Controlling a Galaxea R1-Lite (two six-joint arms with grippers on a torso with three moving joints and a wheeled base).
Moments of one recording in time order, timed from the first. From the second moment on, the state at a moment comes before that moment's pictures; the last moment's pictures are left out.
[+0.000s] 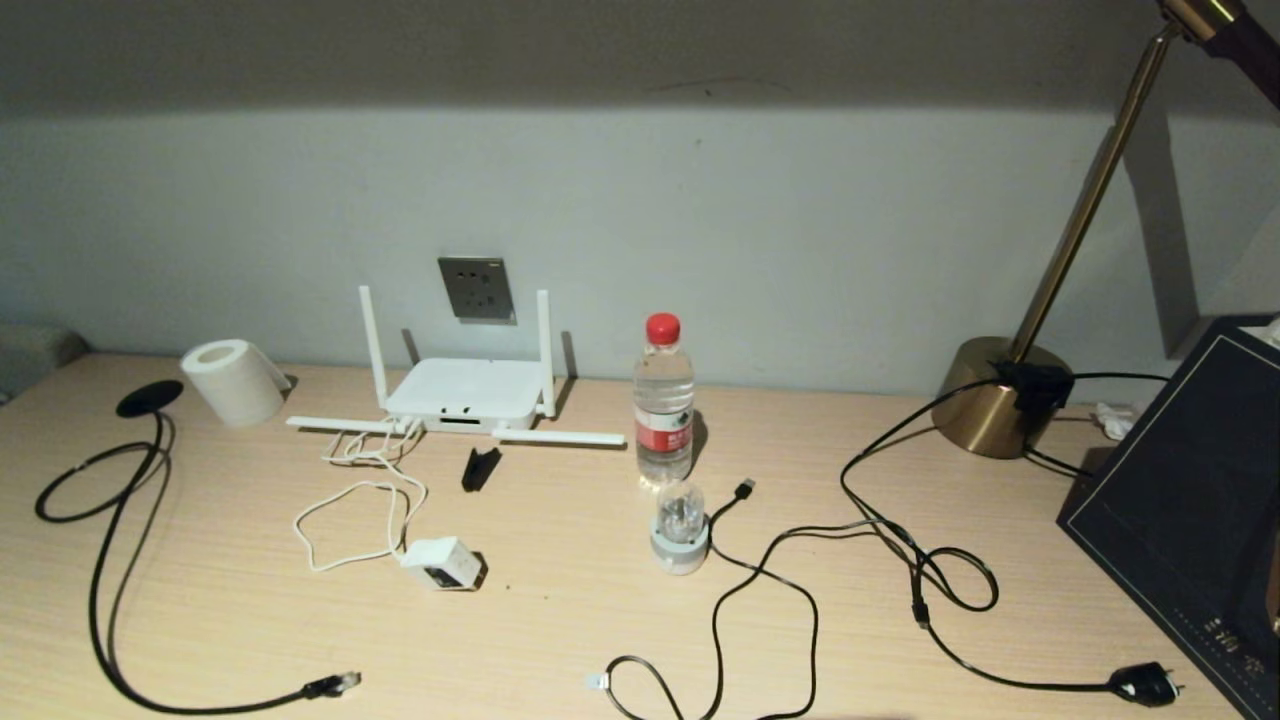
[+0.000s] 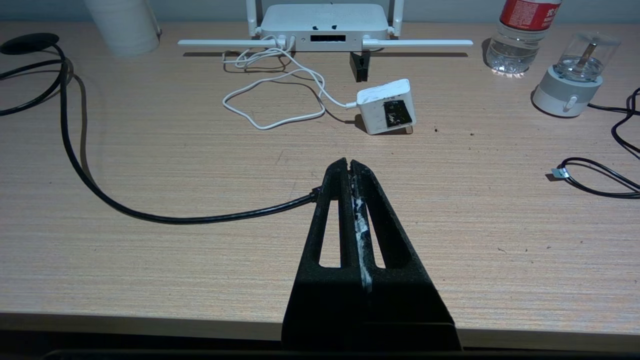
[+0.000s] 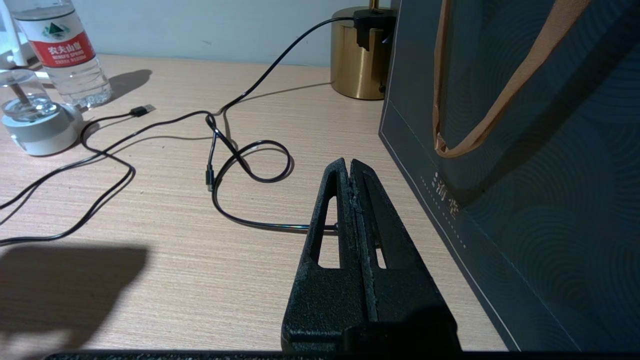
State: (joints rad) left arm 0.00 0.00 0.00 -0.04 0.00 0.00; right arm 0.00 0.00 0.00 -0.10 0.00 0.00
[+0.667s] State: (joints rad) left arm 0.00 0.00 0.00 -0.04 0.00 0.02; right arm 0.00 0.00 0.00 -0.10 0.00 0.00
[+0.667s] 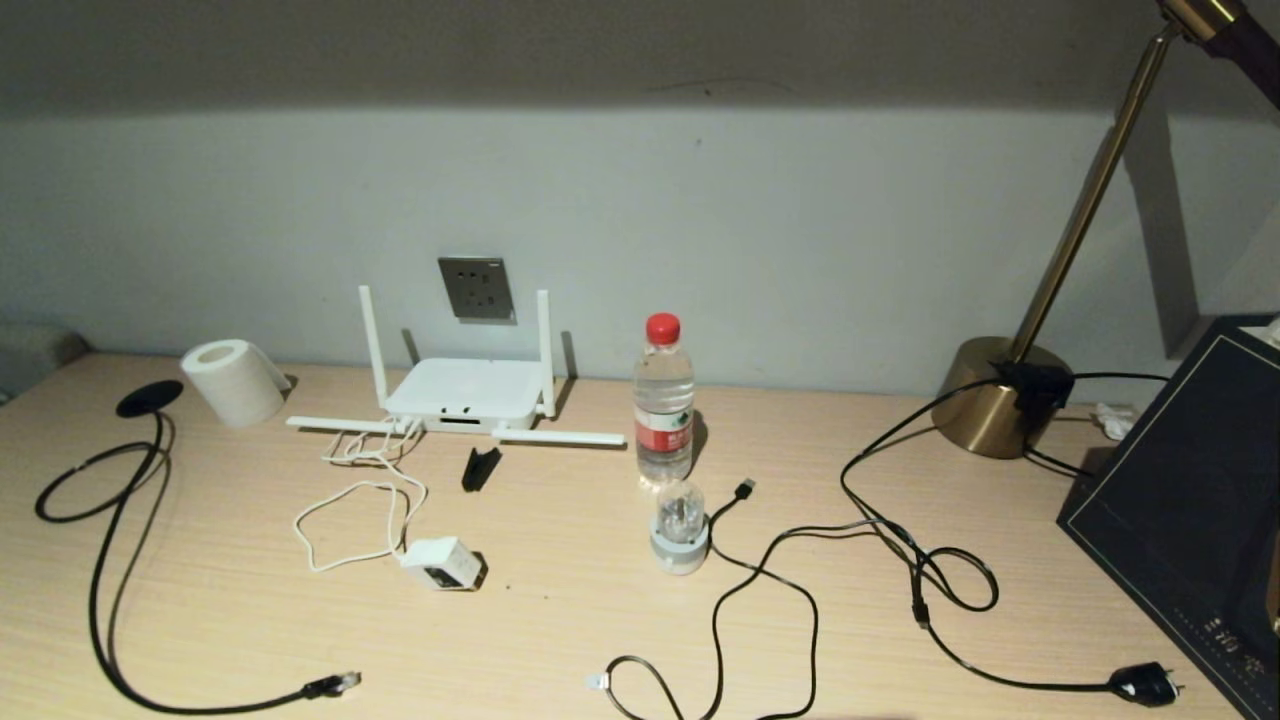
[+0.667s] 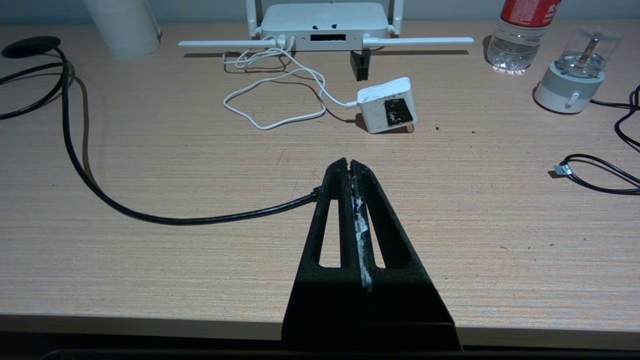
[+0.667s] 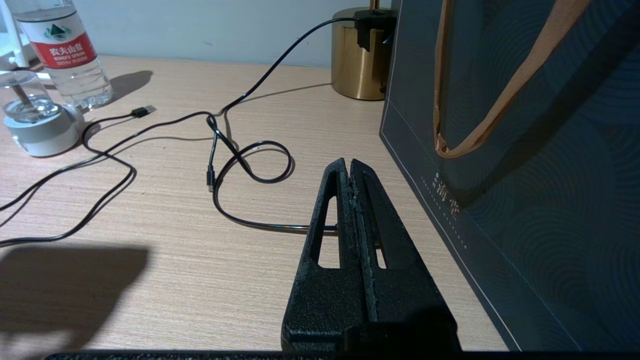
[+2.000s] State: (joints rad) left arm 0.00 0.00 0.00 -0.04 -0.01 0.02; right arm 0.00 0.00 0.00 -0.10 0.00 0.01
